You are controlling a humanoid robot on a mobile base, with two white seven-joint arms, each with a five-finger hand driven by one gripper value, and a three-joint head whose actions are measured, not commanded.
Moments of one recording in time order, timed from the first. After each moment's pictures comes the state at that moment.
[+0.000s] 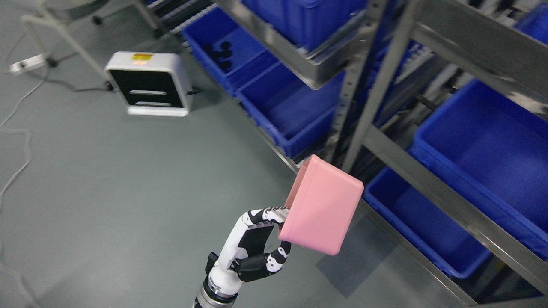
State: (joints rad) left arm 0.06 0.00 -0.41 -1.58 0.52 -0.76 -0.69; right arm 0.00 0.00 0.00 0.00 0.00 0.02 -0.04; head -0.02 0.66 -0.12
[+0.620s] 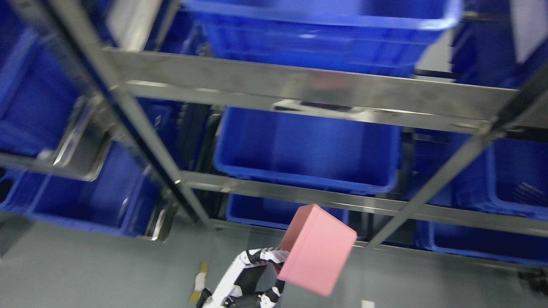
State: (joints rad) left arm 0.17 0.07 -0.36 -1.54 0.50 -0.78 -0.74; right arm 0.00 0.00 0.00 0.00 0.00 0.02 -0.04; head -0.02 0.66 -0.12
